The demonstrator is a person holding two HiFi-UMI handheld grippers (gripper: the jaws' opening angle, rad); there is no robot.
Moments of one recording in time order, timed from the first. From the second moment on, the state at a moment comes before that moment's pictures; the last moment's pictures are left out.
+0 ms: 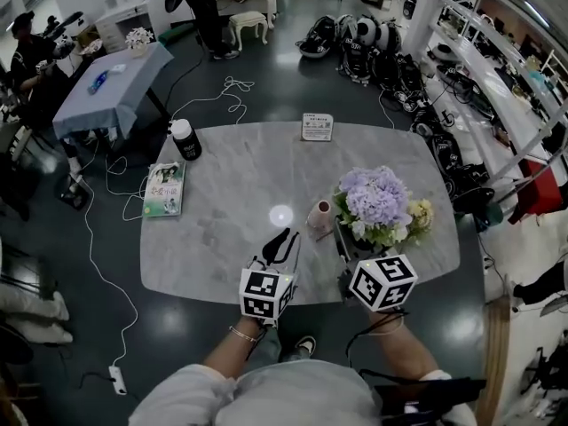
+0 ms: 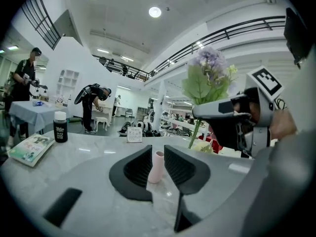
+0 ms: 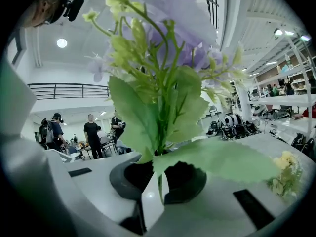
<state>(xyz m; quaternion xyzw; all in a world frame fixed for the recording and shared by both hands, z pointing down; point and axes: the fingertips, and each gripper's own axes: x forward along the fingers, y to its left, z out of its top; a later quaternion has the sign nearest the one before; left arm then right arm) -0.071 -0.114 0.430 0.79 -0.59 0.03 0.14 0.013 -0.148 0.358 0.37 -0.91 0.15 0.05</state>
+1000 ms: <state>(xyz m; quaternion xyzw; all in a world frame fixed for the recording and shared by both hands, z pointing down) -0.114 -0.036 0.411 0.70 -0.70 0.04 0.12 -0.028 -0.068 0.395 0.26 -0.94 0.20 0.12</state>
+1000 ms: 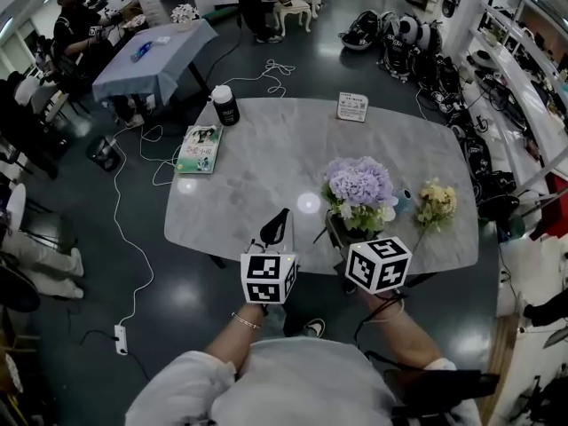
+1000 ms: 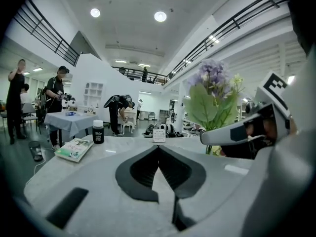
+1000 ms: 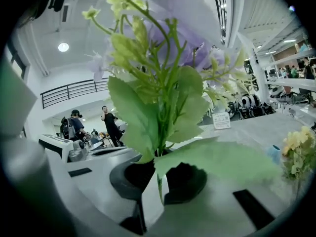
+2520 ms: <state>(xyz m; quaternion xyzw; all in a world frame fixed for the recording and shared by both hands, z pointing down) -0.252 -0.100 0.542 0.70 -0.67 0.08 0.25 -0.159 -0.136 0.578 0.30 -0.84 0.37 0.27</state>
